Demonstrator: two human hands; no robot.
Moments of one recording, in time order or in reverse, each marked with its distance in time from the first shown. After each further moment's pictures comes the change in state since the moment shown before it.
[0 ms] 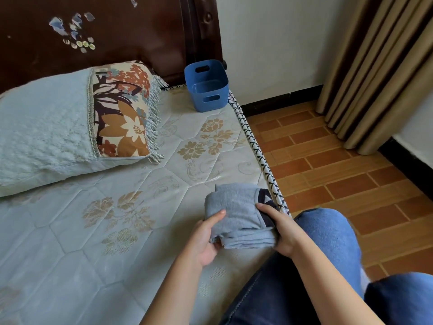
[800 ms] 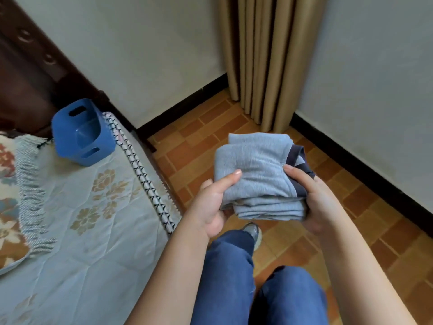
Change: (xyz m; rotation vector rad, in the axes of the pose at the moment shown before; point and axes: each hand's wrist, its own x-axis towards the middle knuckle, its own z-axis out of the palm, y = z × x) left_hand 0.010 0.023 0.392 0.392 -0.231 -0.072; right_hand -0.115 -0.261 -0.212 0.276 0.261 -0.380
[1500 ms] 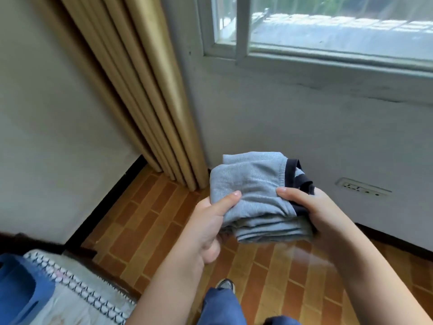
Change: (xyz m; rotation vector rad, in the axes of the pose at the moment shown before) left_hand -0.131 0.161 0.224 0.379 -0.473 -0.037; right_hand -0.174 -0.251 0.002 -0.029 0.277 -0.233
